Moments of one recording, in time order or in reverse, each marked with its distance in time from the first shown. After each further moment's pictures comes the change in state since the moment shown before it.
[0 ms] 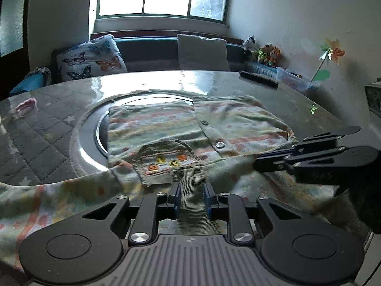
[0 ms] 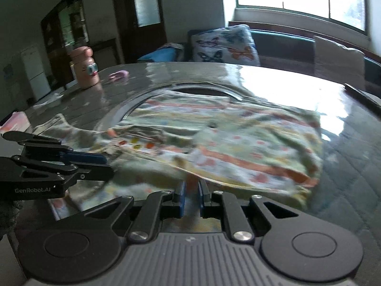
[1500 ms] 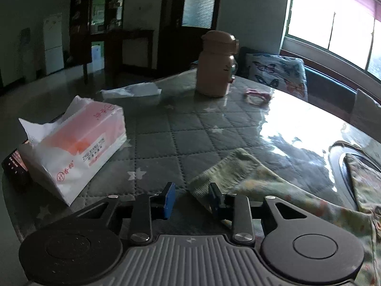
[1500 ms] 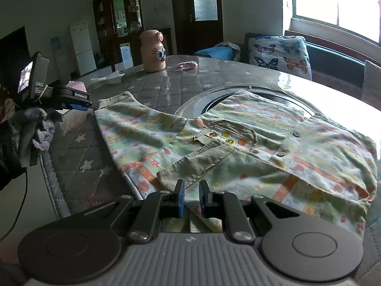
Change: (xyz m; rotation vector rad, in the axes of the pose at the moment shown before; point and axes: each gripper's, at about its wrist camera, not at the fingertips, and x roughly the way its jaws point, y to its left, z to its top) left arm -0.094 0.199 -0.049 -0.562 -0.079 0.735; right arm -0.019 0.077 -0.010 -0.183 0.021 0.179
